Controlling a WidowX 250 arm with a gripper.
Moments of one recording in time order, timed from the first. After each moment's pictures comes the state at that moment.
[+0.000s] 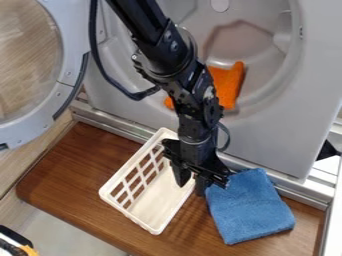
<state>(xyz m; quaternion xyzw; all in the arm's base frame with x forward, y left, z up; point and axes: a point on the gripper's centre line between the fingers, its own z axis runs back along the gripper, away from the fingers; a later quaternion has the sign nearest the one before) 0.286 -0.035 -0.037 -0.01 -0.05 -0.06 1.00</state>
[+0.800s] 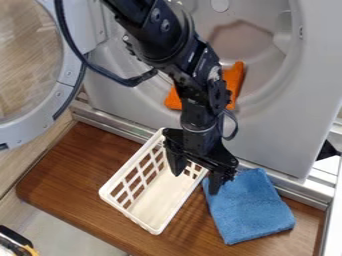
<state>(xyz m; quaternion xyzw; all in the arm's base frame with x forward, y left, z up) 0.274 -0.047 0.000 -0.01 -0.06 -0.06 1.00</state>
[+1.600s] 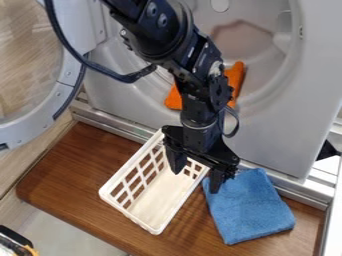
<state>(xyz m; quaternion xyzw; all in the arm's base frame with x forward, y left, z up) 0.272 -0.047 0.007 -0.01 -0.06 -0.05 1.00</state>
